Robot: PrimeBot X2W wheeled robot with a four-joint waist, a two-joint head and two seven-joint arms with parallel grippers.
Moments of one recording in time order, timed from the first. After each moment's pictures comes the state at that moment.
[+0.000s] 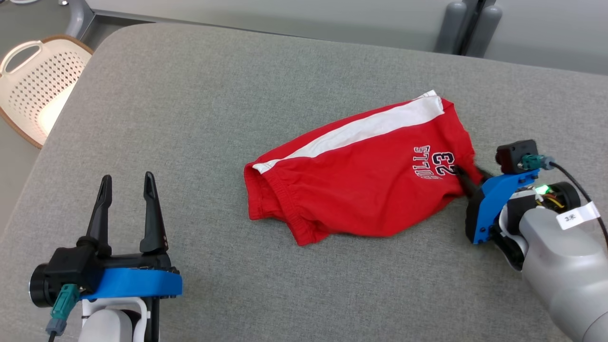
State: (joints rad) left arm -0.14 0.08 0.01 0.14 -0.19 -0.09 -0.26; right arm -0.88 -0.32 0.90 1.20 0.84 0.13 -0.17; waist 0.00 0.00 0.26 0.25
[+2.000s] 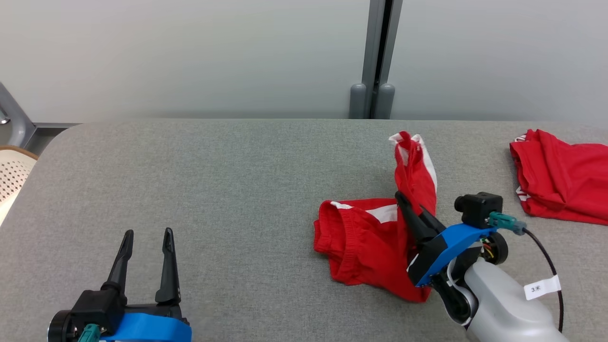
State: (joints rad) left arm 0.01 0.06 0.02 0.18 -0.14 -0.13 -0.26; right arm -0.56 -0.20 0.58 0.79 0.78 0.13 -0.26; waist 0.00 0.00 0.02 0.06
